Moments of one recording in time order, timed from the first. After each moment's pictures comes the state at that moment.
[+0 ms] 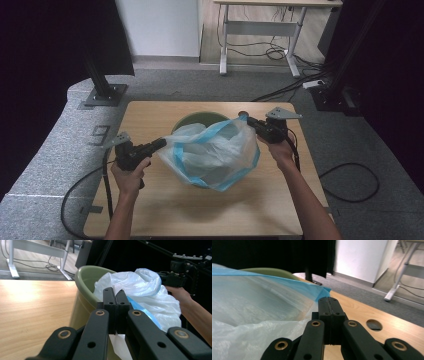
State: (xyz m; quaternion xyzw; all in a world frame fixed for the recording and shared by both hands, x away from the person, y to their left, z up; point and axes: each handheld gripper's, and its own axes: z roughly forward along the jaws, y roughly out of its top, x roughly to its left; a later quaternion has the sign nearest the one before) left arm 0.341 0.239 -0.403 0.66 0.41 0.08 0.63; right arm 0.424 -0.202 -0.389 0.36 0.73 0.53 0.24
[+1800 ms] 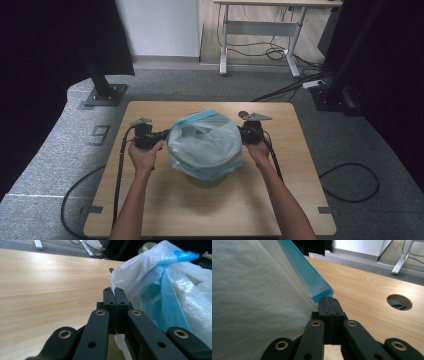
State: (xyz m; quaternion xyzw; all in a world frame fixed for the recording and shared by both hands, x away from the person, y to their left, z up) left arm 0.426 0.217 -0.437 0.69 0.49 0.07 0.53; right arm 0.478 -0.157 -0.467 0.41 0.75 0.48 0.19
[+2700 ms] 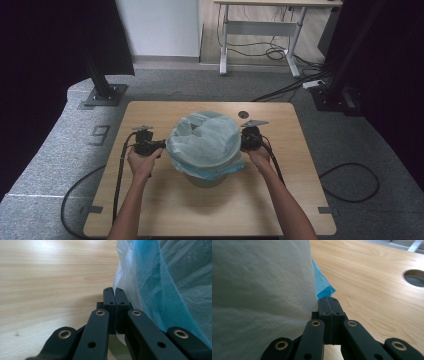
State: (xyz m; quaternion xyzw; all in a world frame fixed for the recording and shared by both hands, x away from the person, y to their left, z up) left arm 0.423 0.225 -0.464 0.71 0.52 0.02 0.49; right arm 0.474 -0.160 -0.492 0.41 0.79 0.44 0.15
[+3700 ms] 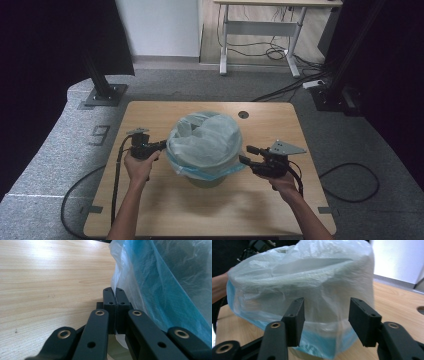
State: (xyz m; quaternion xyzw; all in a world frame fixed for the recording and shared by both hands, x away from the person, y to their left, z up) left arm 0.405 0.228 -0.454 0.70 0.50 0.04 0.50; right arm 0.351 -0.207 -0.443 0.29 0.74 0.59 0.15
